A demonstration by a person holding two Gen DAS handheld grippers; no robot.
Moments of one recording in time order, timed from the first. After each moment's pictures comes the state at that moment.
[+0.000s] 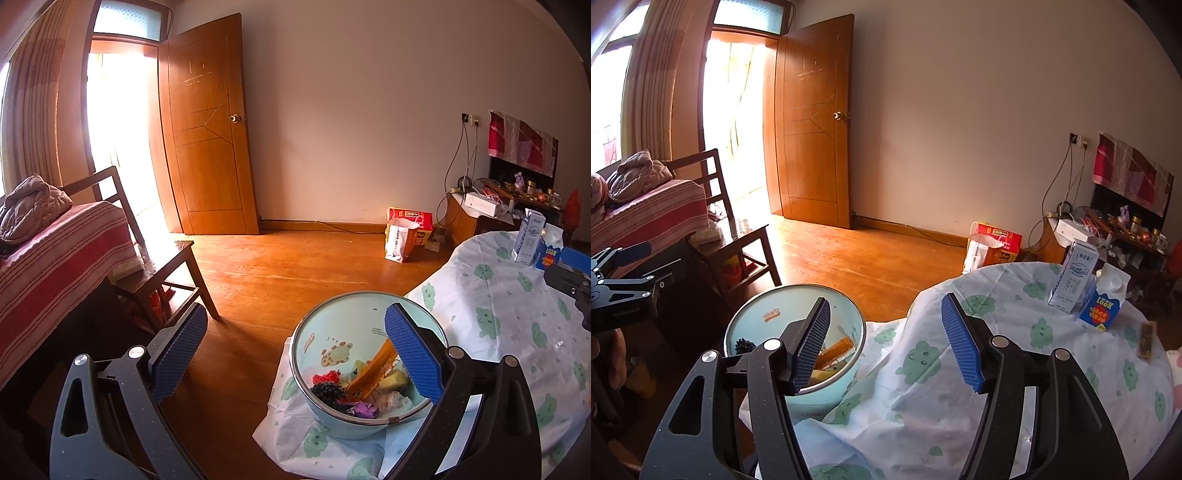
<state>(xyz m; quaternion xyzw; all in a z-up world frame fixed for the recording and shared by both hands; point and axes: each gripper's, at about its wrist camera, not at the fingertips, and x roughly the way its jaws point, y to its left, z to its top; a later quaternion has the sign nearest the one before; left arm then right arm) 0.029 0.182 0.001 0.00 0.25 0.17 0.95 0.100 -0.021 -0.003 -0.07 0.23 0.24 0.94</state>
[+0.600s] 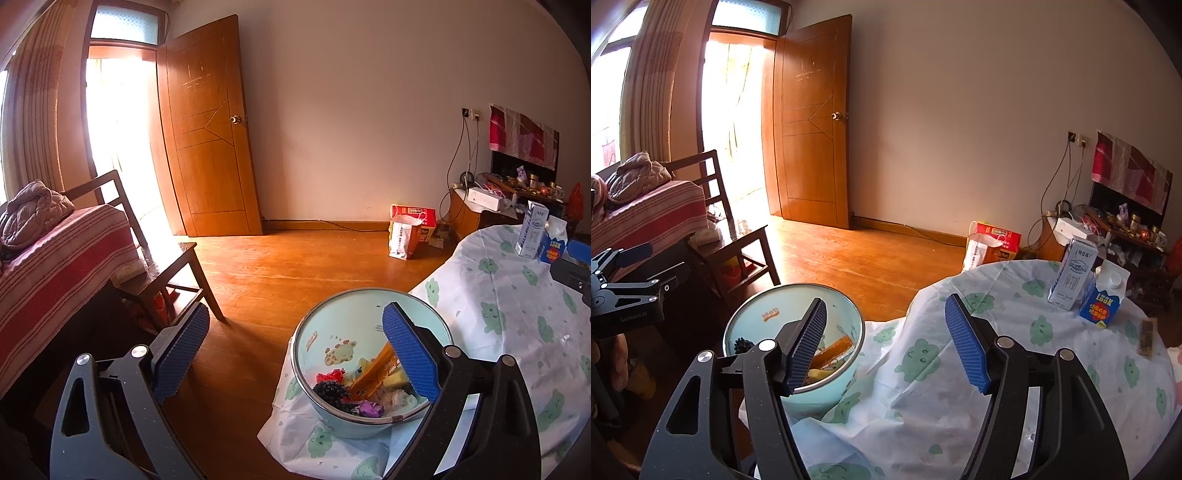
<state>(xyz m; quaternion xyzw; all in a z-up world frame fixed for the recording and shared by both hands) 0.031 0.175 -0.004 0.01 0.25 0.17 0.95 0.099 -0.025 -0.005 -0.06 0.23 0.24 0.94</state>
